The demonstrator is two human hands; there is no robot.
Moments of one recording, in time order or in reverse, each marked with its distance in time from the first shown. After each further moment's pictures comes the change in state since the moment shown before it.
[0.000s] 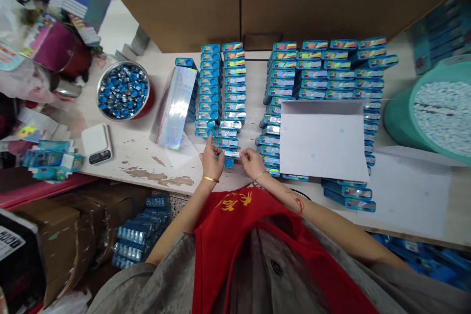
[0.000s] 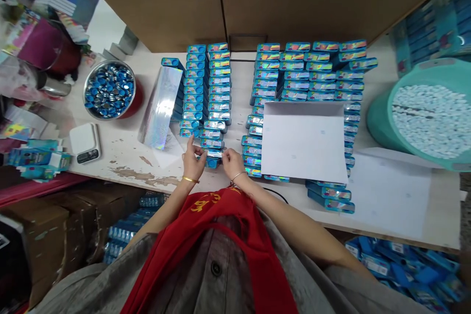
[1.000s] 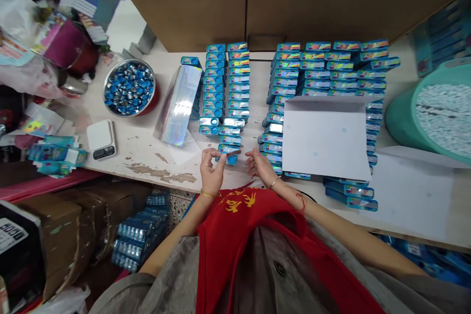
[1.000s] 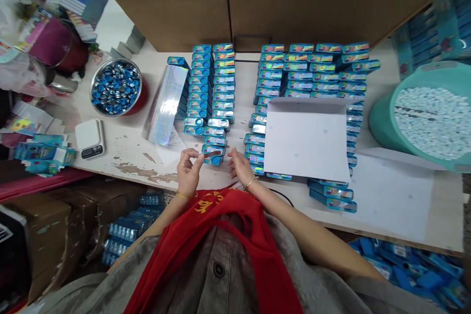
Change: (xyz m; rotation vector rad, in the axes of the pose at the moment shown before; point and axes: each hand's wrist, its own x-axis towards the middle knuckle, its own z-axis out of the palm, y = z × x) left_hand -0.041 0.027 -0.033 -0.448 0.163 0.042; right_hand -0.031 -0.002 -0.013 0.528 -0.136 0.337
